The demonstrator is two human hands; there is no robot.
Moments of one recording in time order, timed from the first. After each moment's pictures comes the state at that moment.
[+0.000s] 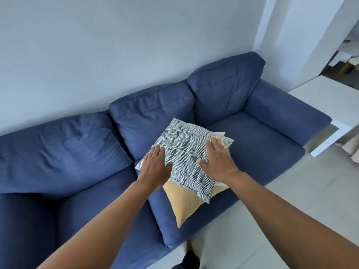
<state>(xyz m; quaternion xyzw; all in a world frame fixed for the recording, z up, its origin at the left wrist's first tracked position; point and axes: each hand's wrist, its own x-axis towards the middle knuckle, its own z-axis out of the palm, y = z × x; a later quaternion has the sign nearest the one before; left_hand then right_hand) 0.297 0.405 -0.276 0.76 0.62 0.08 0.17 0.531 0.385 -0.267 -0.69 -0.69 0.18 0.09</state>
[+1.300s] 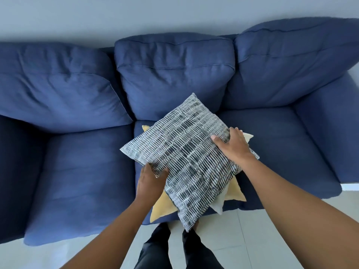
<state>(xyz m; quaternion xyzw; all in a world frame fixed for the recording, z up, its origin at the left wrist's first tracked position) 0.354 0.447 -0.411 0.32 0.82 0.17 0.43 0.602 0.611 -0.392 -0.70 -0.61 0.37 0.02</state>
